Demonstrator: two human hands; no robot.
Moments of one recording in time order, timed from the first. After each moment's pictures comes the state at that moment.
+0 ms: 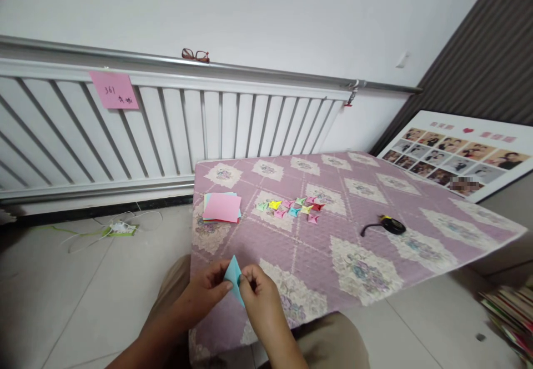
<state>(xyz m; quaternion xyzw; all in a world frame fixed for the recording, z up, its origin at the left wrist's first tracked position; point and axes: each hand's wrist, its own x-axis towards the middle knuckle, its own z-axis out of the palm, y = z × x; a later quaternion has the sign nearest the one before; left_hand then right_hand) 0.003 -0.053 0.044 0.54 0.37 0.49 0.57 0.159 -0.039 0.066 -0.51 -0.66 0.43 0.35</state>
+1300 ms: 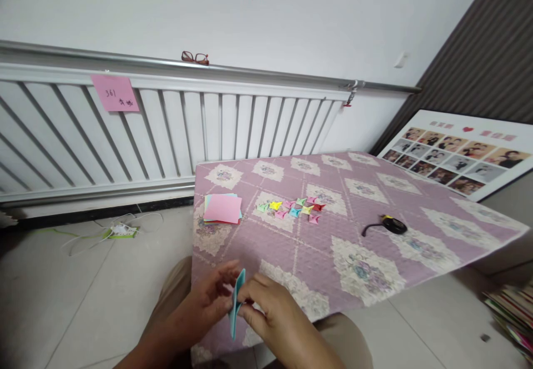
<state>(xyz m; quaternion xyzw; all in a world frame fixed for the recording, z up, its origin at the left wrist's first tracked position) 0.002 -0.076 0.052 0.58 0.35 0.49 0.54 0.190 -0.049 0.128 -0.35 -0.86 0.32 0.18</state>
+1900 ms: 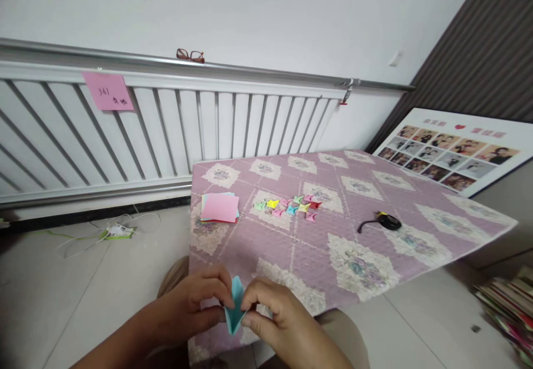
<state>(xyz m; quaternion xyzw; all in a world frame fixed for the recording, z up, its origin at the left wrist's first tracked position) -0.014 -0.071 0.115 0.79 0.28 0.40 0.38 0.200 -0.056 0.147 -0.35 -0.81 0.43 0.20</state>
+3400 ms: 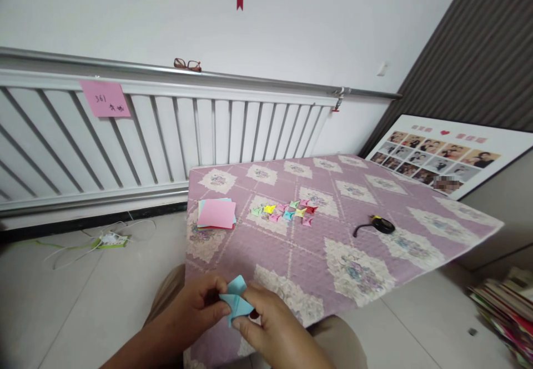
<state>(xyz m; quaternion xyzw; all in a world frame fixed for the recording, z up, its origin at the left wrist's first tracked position) 0.003 -0.069 0.088 0.63 0.43 0.40 0.51 0.188 -0.054 0.143 -0.37 -0.80 0.44 0.18</state>
